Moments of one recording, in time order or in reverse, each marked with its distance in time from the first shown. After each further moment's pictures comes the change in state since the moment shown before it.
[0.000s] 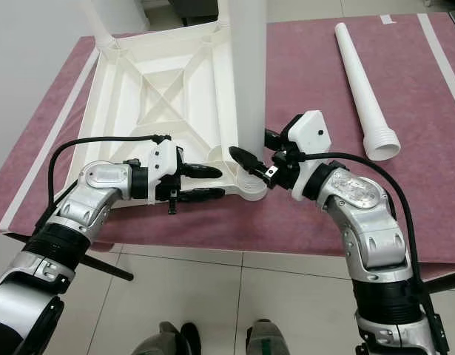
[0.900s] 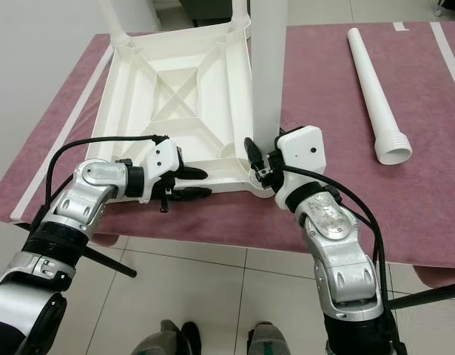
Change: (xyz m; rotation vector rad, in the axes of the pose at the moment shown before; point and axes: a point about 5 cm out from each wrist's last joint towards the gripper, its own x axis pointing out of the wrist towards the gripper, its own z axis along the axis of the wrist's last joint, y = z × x) left arm -0.002 0.003 -0.015 -0.118 0.173 0.036; right arm -0.010 0.022 -0.011 0.027 0.057 -0.576
